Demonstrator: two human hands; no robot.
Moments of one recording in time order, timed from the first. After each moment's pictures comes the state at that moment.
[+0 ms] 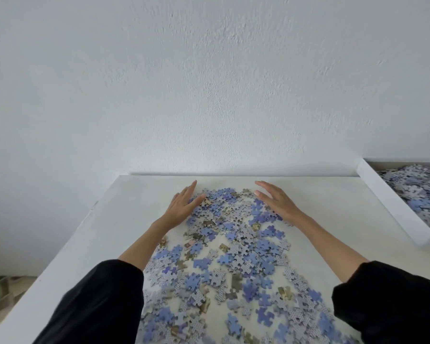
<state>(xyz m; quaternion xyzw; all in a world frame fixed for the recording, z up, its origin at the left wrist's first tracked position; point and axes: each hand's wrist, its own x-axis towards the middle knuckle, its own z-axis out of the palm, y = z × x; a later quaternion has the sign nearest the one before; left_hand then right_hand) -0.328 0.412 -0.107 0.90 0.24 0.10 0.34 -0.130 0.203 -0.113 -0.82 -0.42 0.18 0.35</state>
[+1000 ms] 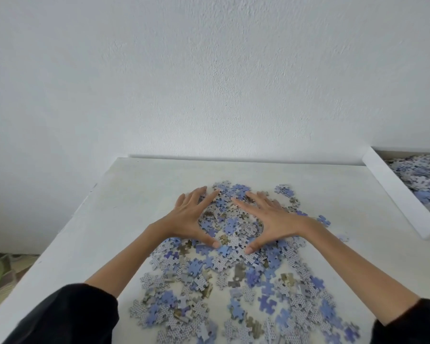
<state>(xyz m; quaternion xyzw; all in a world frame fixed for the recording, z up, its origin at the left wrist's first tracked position) -0.364 0.380 -0.108 0.98 0.09 -0.05 0.17 -0.205 0.182 -0.079 -0.78 -0.57 0.26 0.01</state>
